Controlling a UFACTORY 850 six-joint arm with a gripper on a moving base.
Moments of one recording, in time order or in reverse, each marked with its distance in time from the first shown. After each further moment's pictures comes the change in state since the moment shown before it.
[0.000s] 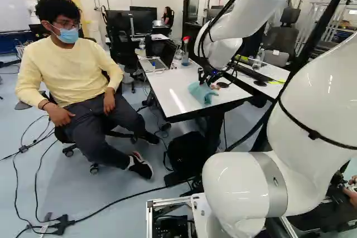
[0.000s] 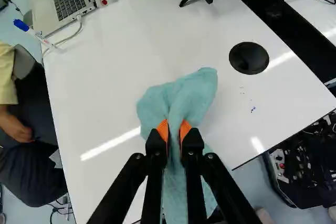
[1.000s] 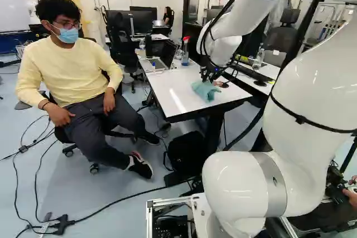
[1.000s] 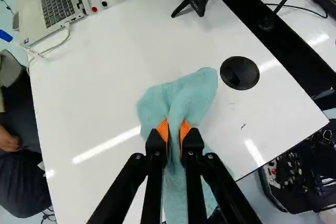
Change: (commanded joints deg) arm -2.5 -6.4 -6.3 -3.9 0.0 0.0
